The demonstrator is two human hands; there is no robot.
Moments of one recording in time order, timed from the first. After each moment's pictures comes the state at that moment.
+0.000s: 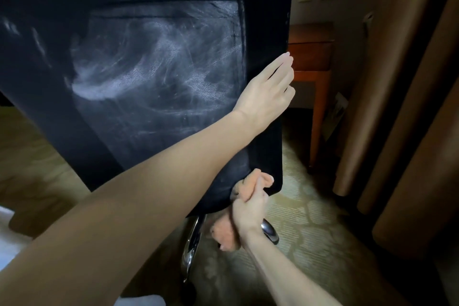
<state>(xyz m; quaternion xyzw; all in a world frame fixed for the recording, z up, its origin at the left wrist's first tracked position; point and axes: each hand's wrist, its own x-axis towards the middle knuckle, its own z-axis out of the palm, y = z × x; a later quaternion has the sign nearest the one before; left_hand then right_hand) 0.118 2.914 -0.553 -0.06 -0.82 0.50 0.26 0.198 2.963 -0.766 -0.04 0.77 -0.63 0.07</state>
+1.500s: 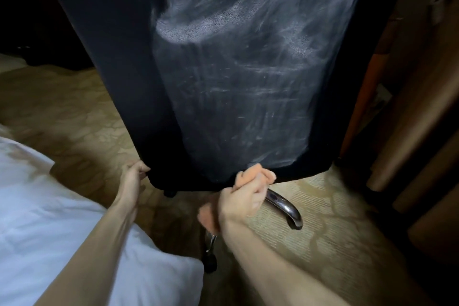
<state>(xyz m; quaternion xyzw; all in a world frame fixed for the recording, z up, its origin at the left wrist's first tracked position) 0.409 2.685 -0.755 0.41 -0.58 -0.62 0.32 0.290 2.848 -0.799 0.03 0.80 -0.60 0.00</state>
